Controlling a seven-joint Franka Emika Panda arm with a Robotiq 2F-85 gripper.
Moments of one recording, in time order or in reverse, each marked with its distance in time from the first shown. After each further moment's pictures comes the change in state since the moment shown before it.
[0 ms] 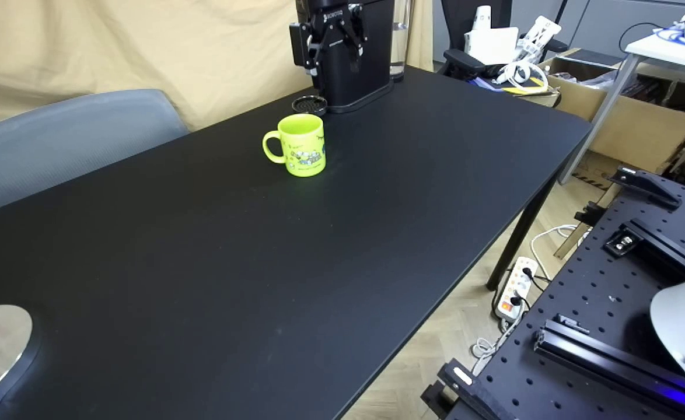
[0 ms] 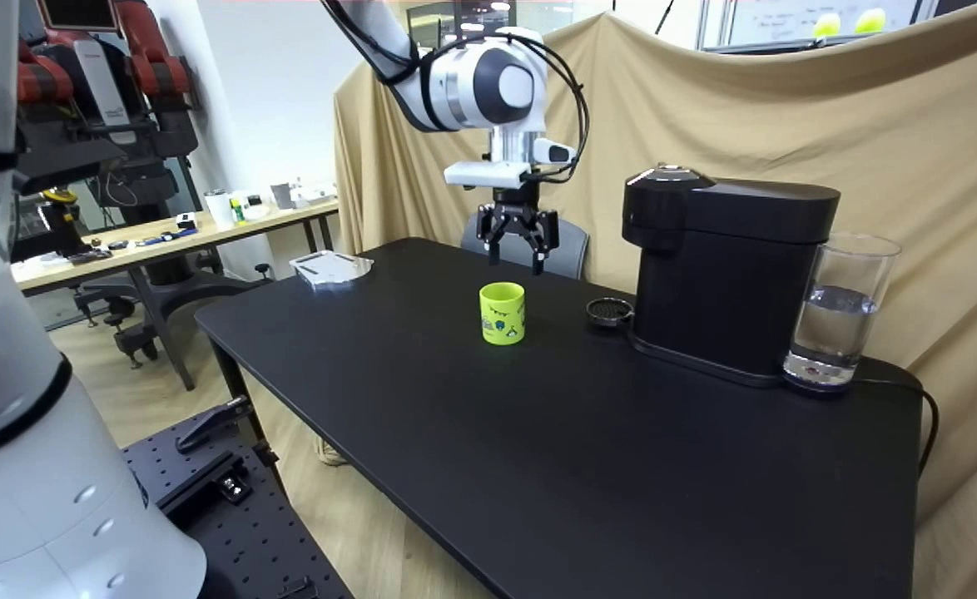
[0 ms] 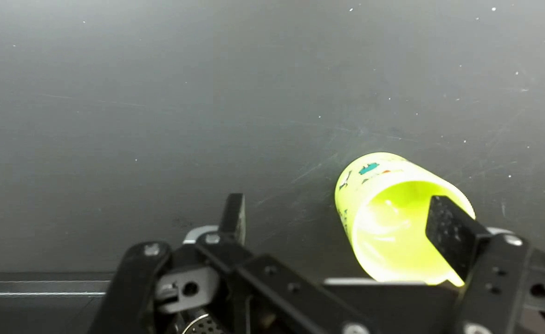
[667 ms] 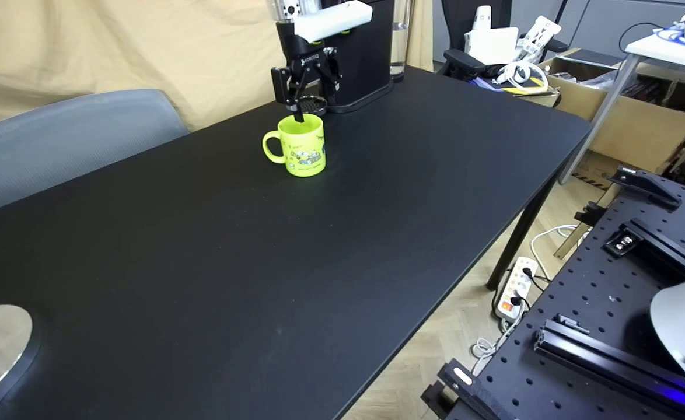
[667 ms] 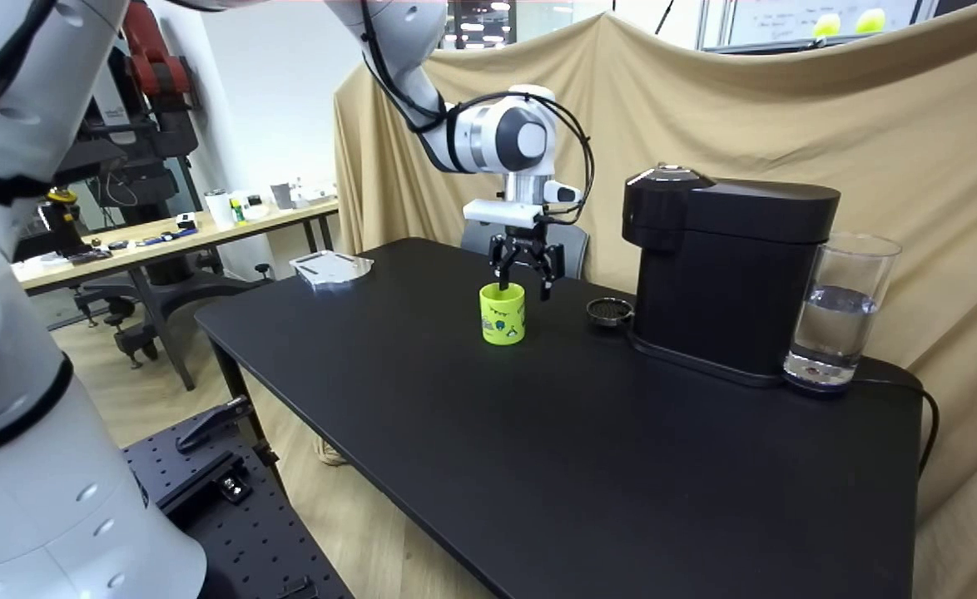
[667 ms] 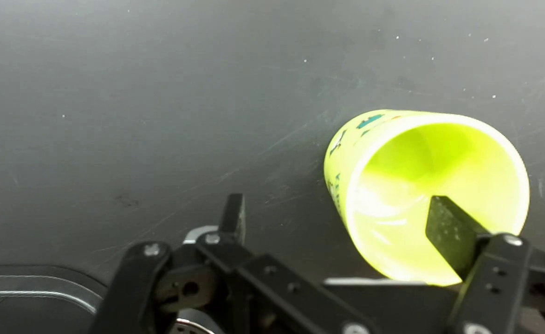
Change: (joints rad) arm 0.026 0.246 0.001 0.212 0.007 0.019 0.000
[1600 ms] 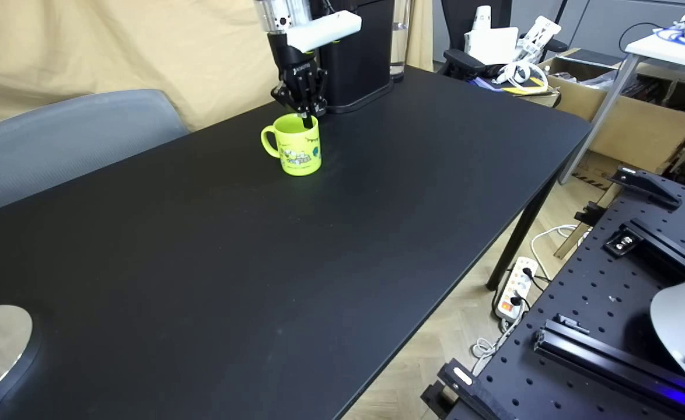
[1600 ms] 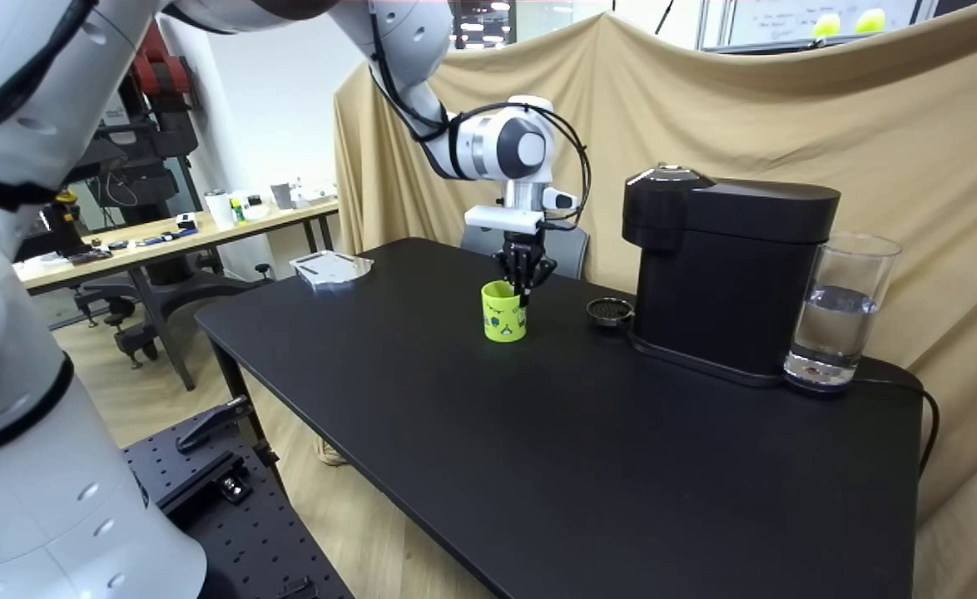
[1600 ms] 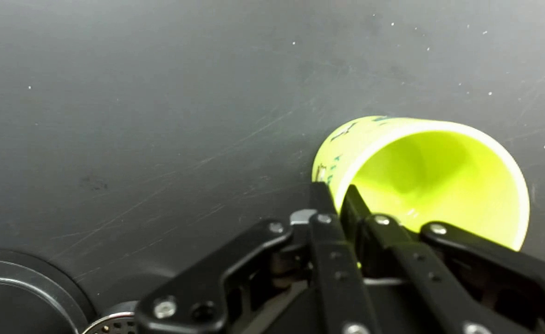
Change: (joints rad) arm 0.013 0.059 0.005 0.067 0.002 -0.021 -0.044
